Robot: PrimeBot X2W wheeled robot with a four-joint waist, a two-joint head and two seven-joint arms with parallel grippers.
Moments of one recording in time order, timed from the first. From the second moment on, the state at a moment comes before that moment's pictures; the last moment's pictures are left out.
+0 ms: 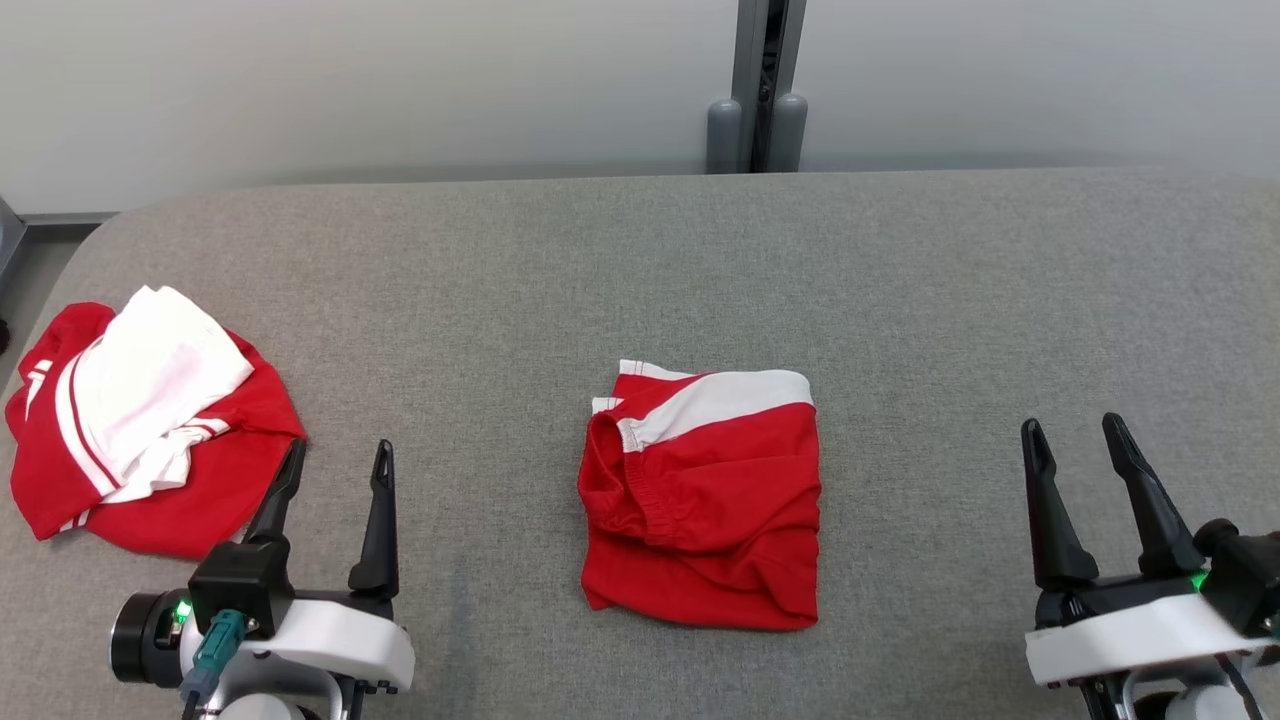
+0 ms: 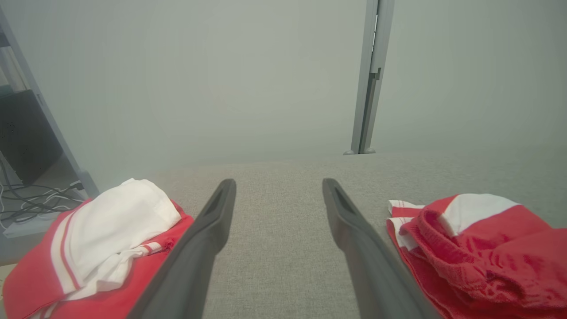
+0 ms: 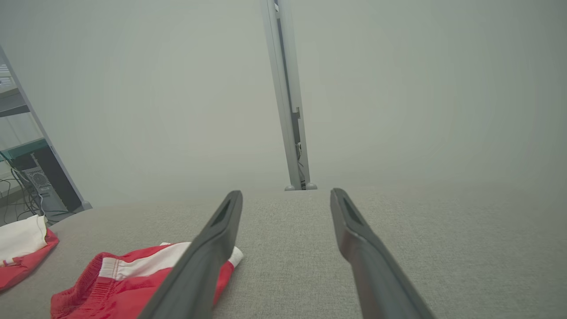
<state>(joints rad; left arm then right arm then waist) -0.09 0.16 -0.17 0.16 -0.22 0.09 -0.22 -0.06 -0.12 0.08 0.07 0.31 0.13 -0.25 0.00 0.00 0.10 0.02</state>
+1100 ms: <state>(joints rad) -0.06 0.14 -0.24 0.11 -0.24 0.10 -0.20 -0.02 -0.15 0.04 0.21 0.39 0.13 -0.17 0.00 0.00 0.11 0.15</state>
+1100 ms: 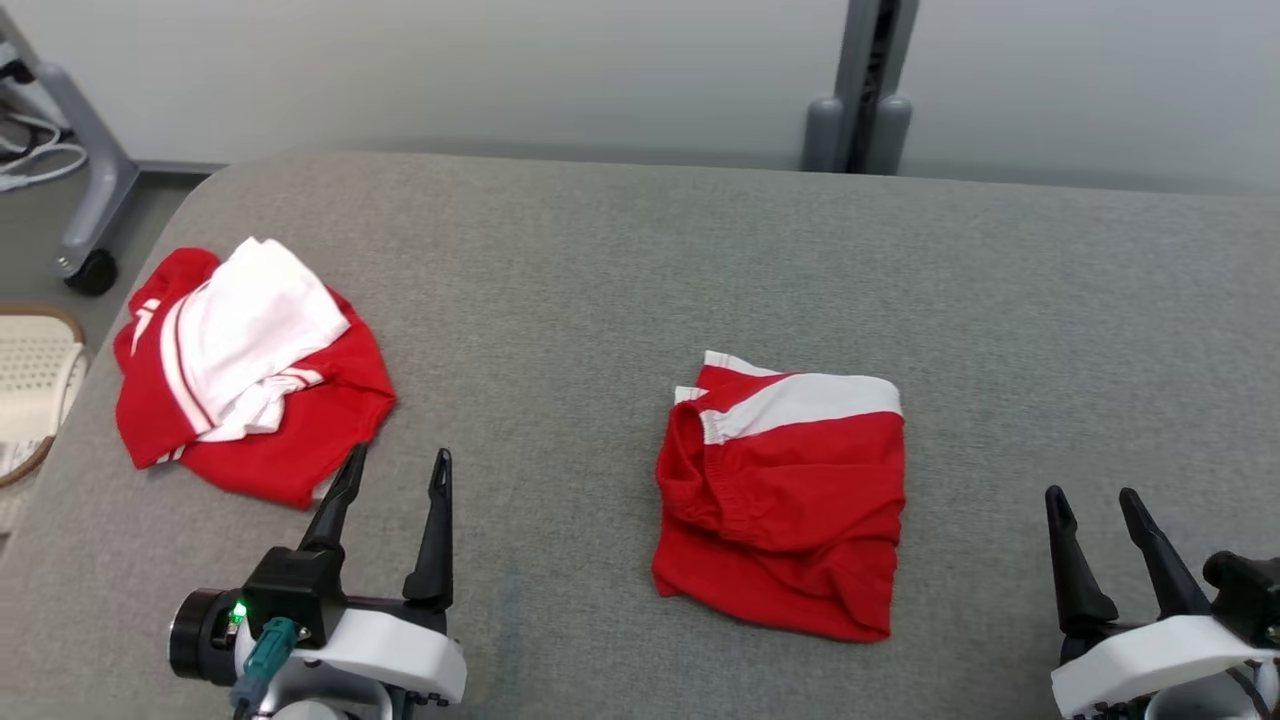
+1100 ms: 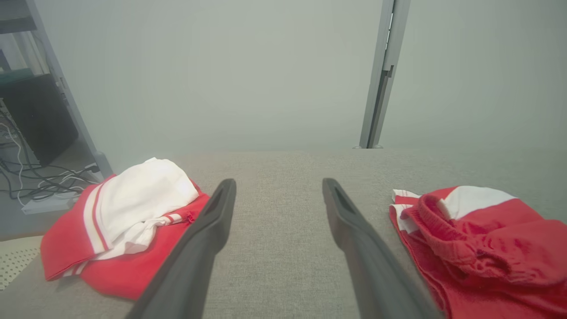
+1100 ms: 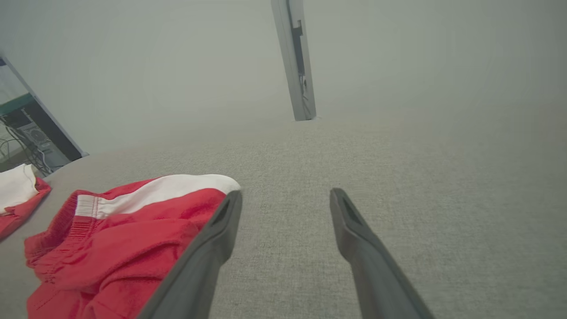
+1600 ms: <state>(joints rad) -0.13 0.09 -0.29 0.19 -0.25 0.07 -0.24 -0.17 -0.18 0.22 0.47 0.55 0.13 -0.13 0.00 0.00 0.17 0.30</state>
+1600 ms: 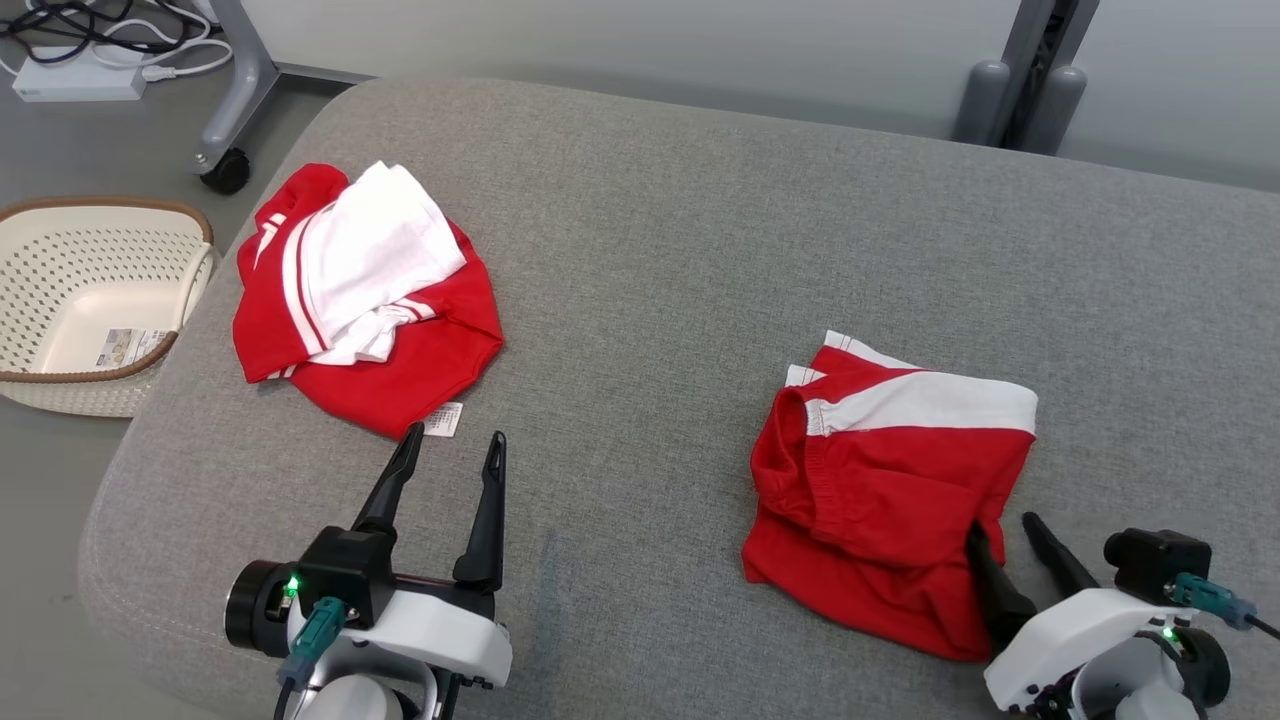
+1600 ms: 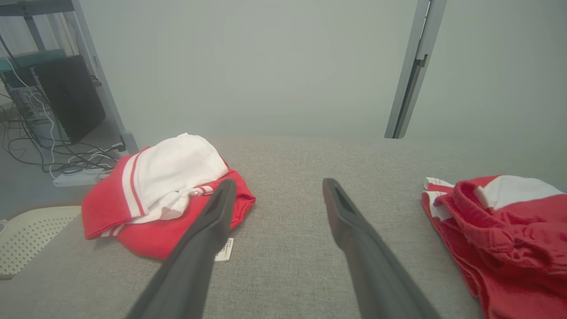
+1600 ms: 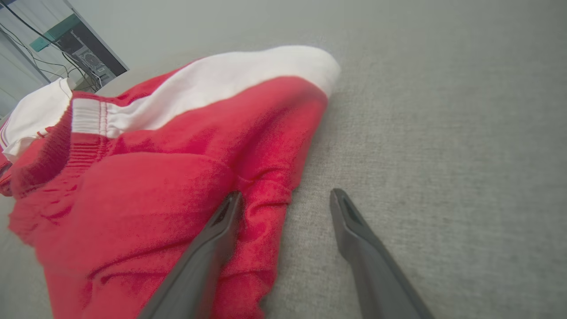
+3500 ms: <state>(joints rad) -0.40 0.15 -0.39 0.06 -0.18 0.03 -0.17 -0.54 -0.61 0.27 0.58 0.39 0.13 -0.13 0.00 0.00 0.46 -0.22</state>
